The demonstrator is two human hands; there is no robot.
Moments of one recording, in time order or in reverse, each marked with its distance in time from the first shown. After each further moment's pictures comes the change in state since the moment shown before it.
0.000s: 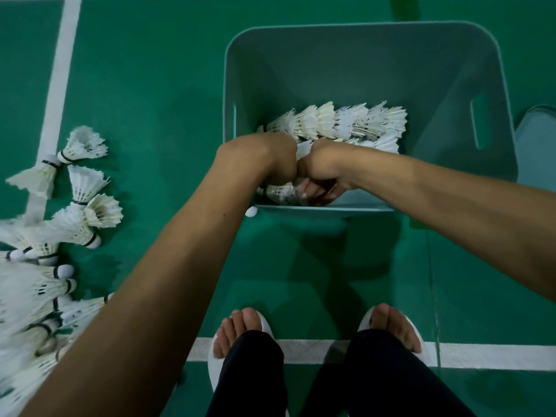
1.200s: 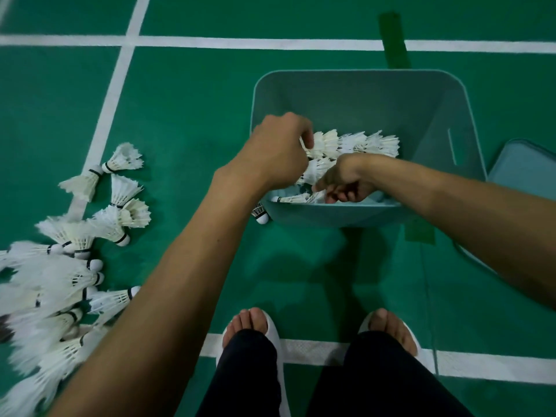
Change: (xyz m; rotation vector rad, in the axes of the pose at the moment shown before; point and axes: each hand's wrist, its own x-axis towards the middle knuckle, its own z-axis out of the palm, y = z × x) left_hand -0.072 0.008 -0.010 -0.256 0.603 0.128; right_hand 0.001 0.017 -0.025 -0.121 -0.066 0.120
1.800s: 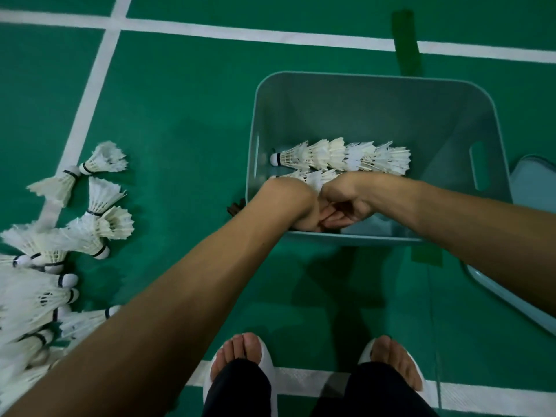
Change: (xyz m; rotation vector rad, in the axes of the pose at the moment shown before) left_hand 0.019 0.021 0.026 0.552 -0.834 -0.079; right_hand 0.015 -0.013 0.009 0.314 -0.146 0.094
